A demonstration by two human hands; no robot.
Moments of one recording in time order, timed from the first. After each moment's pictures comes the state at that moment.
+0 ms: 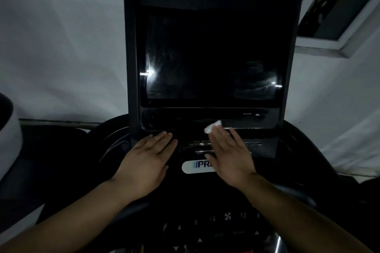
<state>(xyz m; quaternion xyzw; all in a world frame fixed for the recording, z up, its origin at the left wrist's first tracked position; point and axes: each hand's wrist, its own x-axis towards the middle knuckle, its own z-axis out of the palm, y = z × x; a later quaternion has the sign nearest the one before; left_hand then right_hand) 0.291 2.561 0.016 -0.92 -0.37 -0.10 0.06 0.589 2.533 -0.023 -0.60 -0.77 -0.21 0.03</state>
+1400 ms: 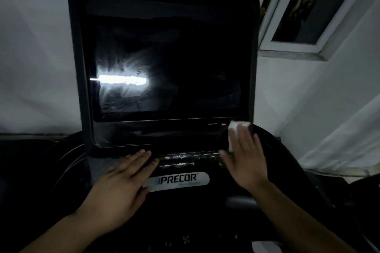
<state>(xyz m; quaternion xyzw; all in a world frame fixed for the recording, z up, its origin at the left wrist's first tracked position) 0.341 2.540 0.015 -0.91 -0.40 -0.10 0.00 0.725 2.530 -0.021 -0.72 -0.67 -0.15 0.09</state>
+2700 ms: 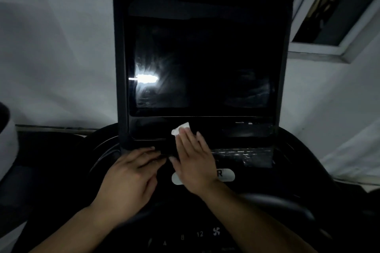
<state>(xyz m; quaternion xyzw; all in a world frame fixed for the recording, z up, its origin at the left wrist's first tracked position) 0.299 2.534 0.040 -0.89 -0.39 -0.22 -0.02 0.520 2.561 -0.023 -0.60 -0.78 -0.16 0.13</state>
